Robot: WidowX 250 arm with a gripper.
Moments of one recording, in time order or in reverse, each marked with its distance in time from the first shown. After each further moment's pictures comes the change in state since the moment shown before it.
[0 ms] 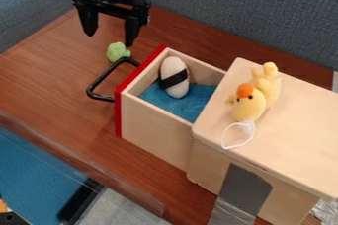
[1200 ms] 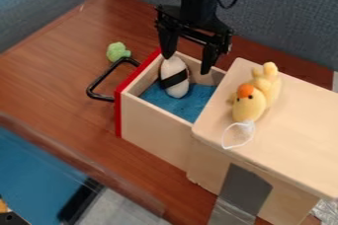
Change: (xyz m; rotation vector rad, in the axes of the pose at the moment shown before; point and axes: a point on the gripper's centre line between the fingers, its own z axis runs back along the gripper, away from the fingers) arm -0.009 -0.119 0.001 -0.104 0.005 -0.264
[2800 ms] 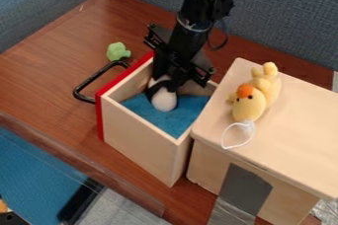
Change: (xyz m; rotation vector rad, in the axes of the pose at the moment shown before) arm -0.028 0.006 -0.021 0.169 0.067 -0.131
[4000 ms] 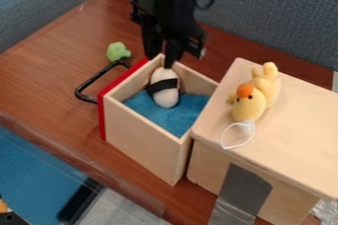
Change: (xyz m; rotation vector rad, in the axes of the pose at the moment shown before) arm -0.009 0.018 0.038 -0.072 -0.163 0.003
